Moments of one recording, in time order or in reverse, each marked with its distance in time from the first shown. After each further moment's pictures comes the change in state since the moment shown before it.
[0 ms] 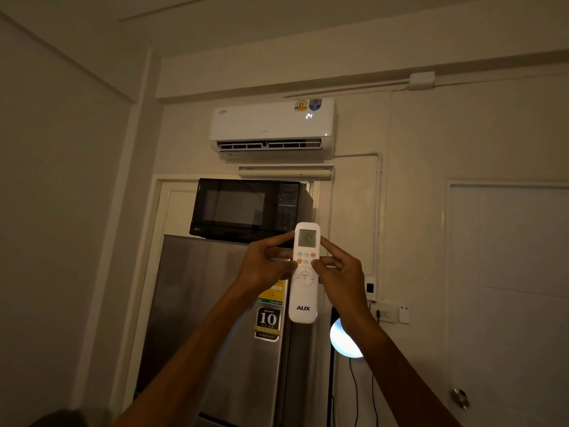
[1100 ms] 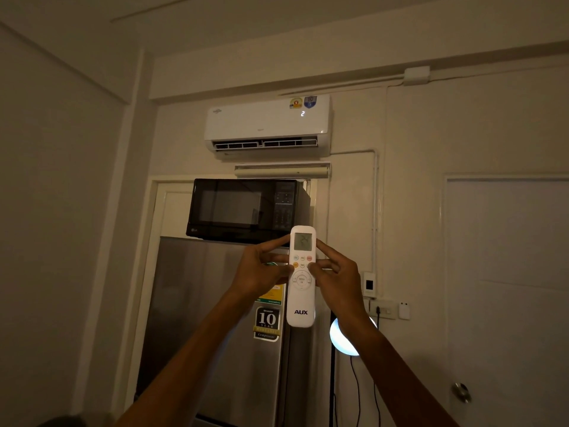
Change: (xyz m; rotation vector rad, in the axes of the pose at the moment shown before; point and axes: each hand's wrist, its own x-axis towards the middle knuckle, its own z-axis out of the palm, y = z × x) left_hand 0.001 -0.014 0.000 0.029 0.009 -0.009; right_hand -0.001 0.016 0.001 0.003 -0.005 0.007
